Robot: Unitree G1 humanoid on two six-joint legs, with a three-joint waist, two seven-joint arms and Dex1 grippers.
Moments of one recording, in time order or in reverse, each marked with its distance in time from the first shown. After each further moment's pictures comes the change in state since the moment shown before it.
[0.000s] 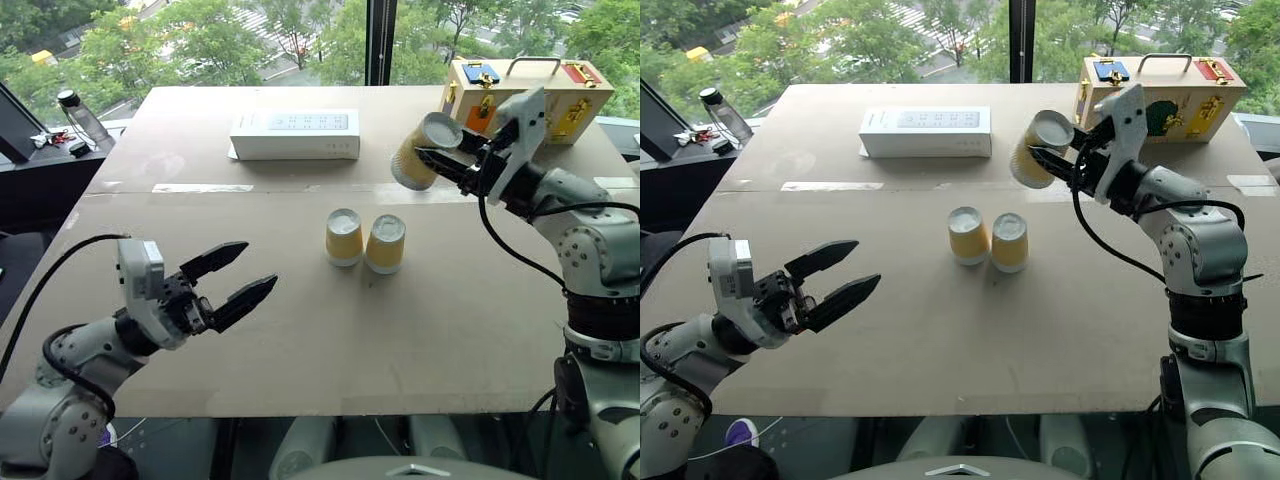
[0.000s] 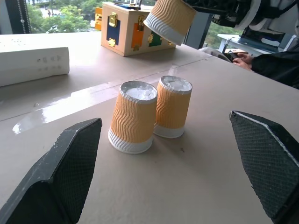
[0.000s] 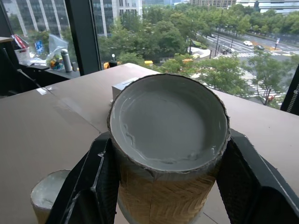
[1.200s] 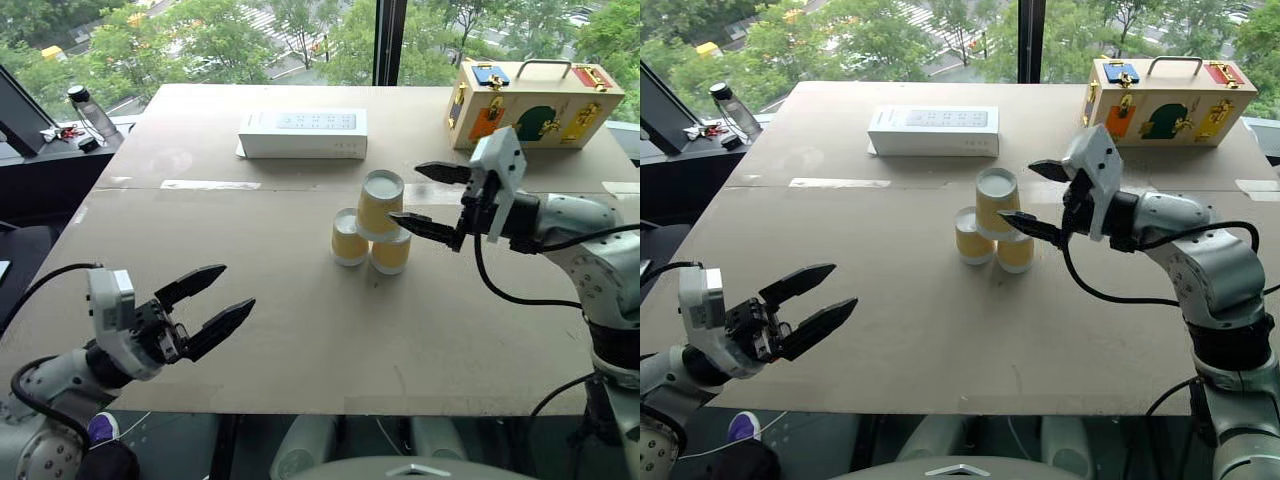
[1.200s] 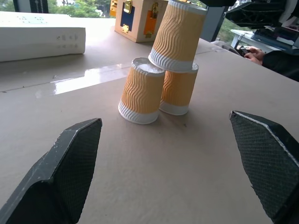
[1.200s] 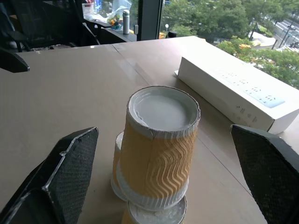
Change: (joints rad) left arm 0.113 -0.017 0.050 -0.002 -0.008 0.002 -0.037; right arm 0.243 -0.195 -0.076 -0.216 0.076 0.002 0.166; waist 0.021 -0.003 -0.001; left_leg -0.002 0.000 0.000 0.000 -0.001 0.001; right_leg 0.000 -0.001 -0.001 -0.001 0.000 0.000
